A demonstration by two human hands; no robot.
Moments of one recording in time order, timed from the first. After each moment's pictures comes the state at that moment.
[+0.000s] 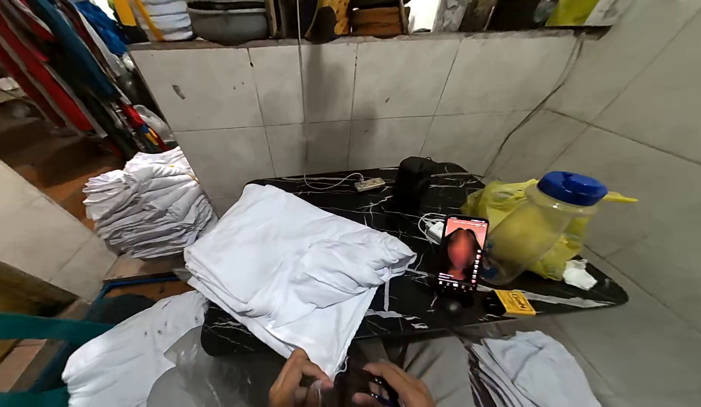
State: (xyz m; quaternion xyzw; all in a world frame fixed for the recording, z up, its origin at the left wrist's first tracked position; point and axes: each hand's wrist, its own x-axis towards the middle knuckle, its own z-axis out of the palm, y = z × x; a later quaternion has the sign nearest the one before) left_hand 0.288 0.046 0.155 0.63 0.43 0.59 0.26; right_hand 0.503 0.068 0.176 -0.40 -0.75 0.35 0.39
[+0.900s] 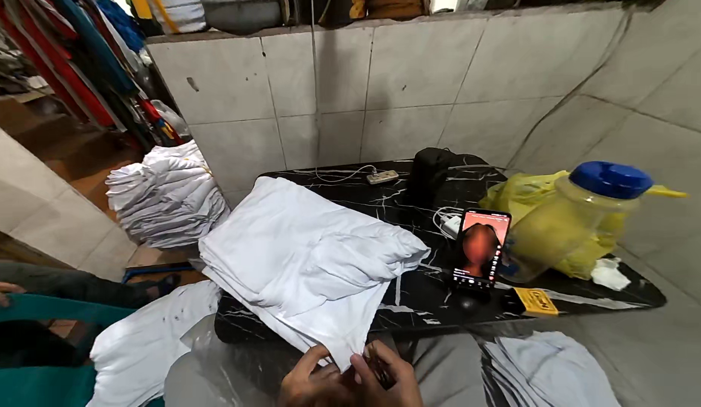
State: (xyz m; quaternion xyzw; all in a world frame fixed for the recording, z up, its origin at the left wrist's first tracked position) left_hand 0.283 0.037 0.167 0.70 0.44 0.50 0.25; right_hand 0.460 0.070 0.174 -0.46 -0.60 0.48 0.45
